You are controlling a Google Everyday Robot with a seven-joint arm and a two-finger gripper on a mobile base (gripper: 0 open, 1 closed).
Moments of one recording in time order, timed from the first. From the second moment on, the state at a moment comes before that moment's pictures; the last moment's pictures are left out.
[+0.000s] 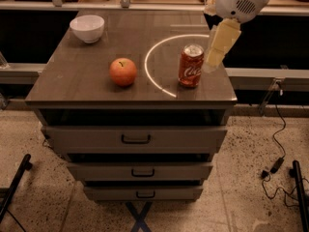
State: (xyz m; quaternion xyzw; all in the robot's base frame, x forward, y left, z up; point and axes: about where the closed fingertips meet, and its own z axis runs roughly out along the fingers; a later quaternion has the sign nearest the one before) arm 0.580 -0.135 0.984 -0.65 0.73 0.02 0.23
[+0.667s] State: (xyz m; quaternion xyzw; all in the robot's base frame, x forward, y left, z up) arm 0.585 -0.125 0.981 -0.65 0.72 0.03 0.22
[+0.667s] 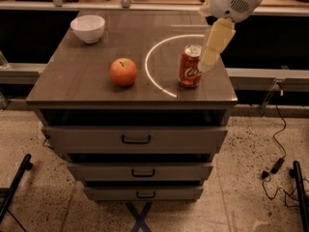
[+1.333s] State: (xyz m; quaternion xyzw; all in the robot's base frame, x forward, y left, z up) arm 0.644 -0.035 0.929 -0.68 0.70 0.07 0.20
